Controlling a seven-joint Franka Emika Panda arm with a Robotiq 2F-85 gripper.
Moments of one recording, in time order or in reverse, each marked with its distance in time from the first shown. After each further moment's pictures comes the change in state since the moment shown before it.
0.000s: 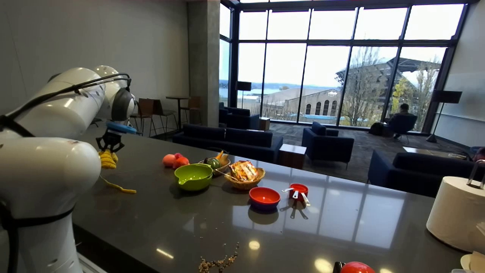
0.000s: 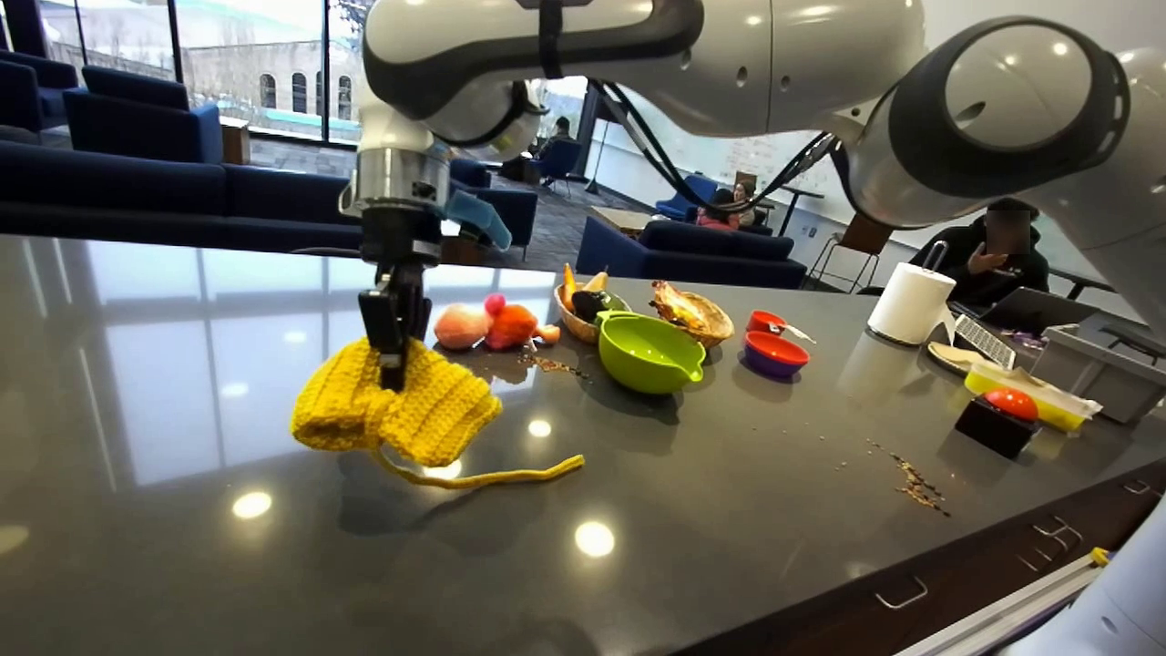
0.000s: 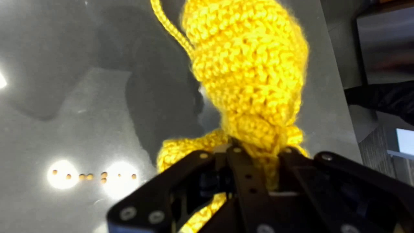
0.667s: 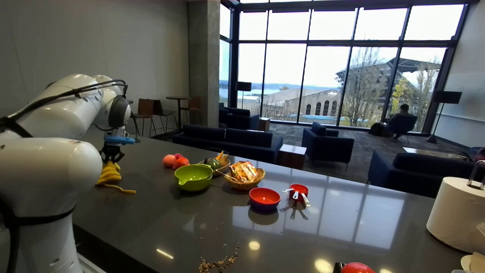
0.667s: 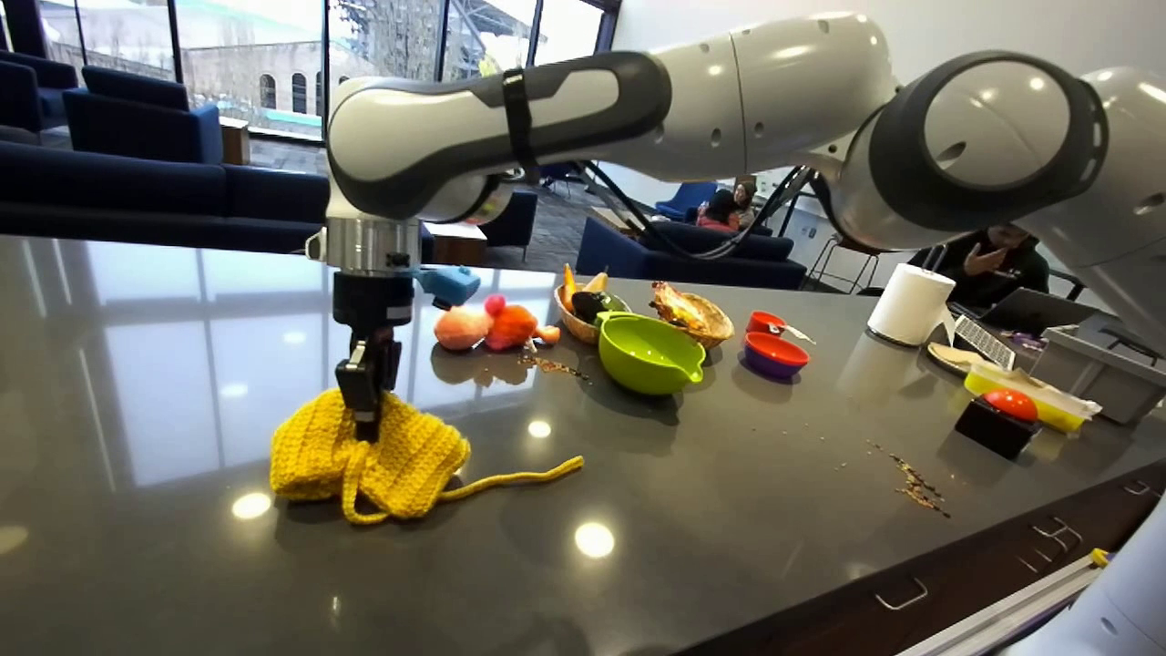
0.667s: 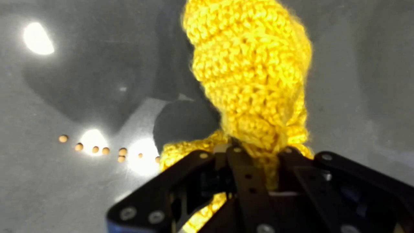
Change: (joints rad) arm 0.051 0.063 -0.022 -0.044 -0.129 0.222 -0.055
